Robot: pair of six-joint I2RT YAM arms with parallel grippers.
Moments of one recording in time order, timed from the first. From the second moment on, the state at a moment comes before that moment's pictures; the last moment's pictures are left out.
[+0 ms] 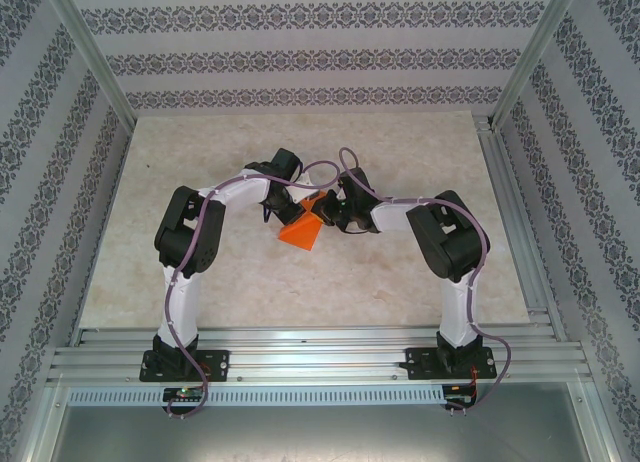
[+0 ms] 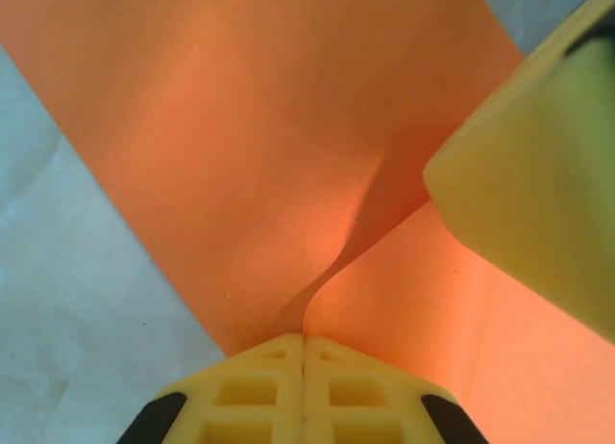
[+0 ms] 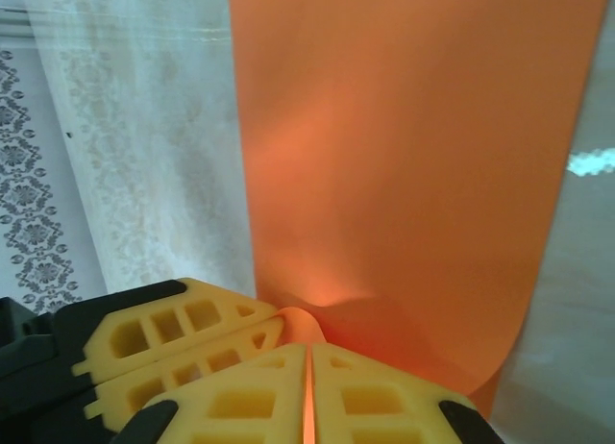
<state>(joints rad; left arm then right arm) -0.46 2.13 1.55 -0.69 0.19 0.40 0.51 2.04 1.11 0.18 -0.45 1.09</state>
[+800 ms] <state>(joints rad) -0.46 2.13 1.55 -0.70 0.19 0.40 0.52 2.05 1.11 0.14 -0.41 1.07</state>
